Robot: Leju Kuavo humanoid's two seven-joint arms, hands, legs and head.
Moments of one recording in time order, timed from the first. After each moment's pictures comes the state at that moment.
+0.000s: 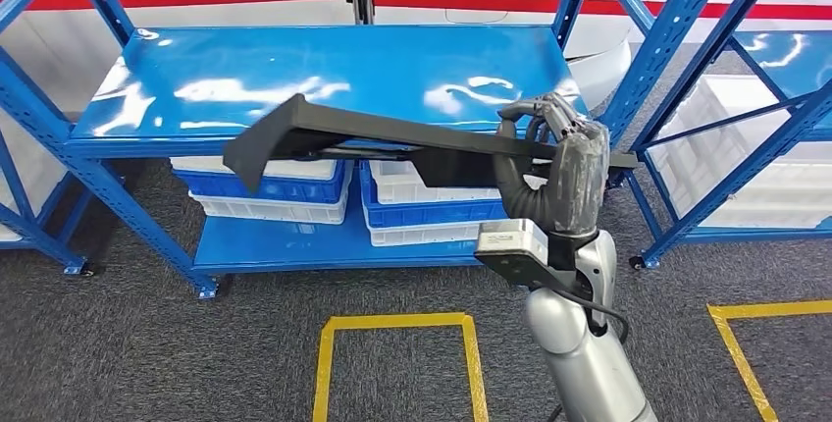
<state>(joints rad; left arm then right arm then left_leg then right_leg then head) -0.11 -0.17 0.97 -0.21 -0.34 0.08 -0.21 -0.34 0.01 0.36 -1.78 0.74 -0.49 -0.24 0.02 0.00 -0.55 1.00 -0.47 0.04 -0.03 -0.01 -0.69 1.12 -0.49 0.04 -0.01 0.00</state>
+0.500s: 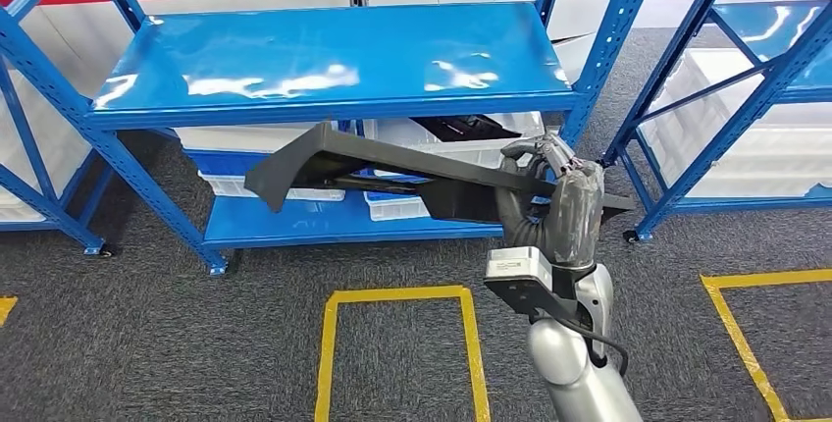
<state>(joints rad) -0.09 -0.14 0.98 -0.21 -0.35 0.20 -0.09 -0.24 0.02 0.38 -1.79 0.71 -0.50 -0.24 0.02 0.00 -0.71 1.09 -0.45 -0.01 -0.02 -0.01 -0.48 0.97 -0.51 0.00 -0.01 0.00</state>
